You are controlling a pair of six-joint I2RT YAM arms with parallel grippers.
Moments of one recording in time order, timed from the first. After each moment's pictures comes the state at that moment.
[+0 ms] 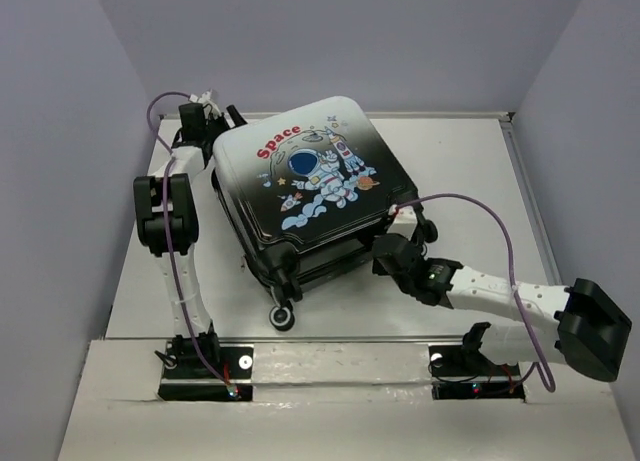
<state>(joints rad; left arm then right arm) 0.05 2.22 1.70 0.01 0.55 -0.46 1.00 1.20 0.63 -0.15 0.60 0.71</state>
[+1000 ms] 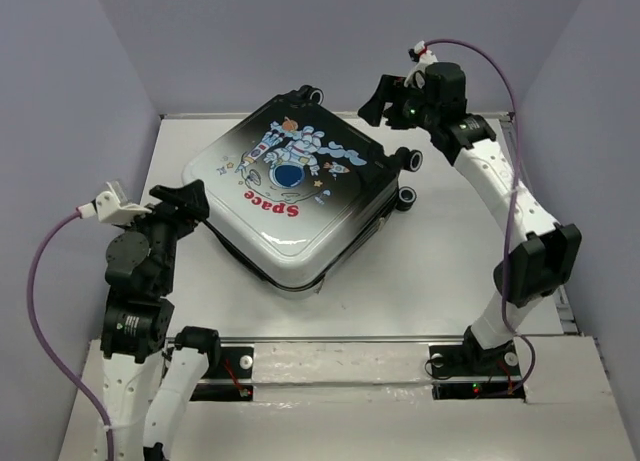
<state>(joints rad) -0.15 0.47 0.83 -0.40 -0.24 -0.64 0.34 1.75 1.78 -0.37 -0.25 0.41</state>
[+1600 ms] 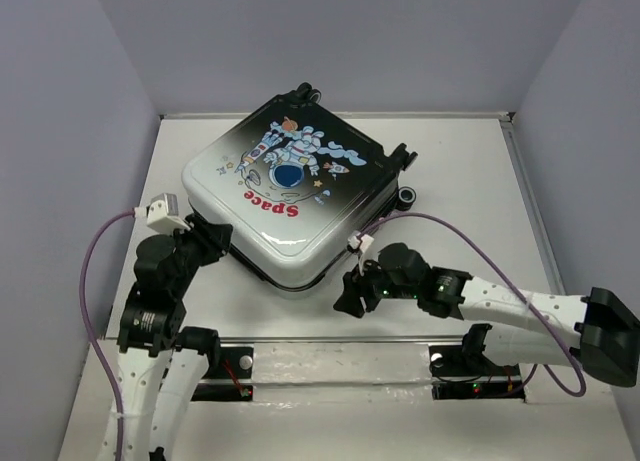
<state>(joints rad) -0.15 0.45 0.72 -0.53 0.04 -0.58 1.02 1.07 0.61 -0.04 -0.23 0.39</state>
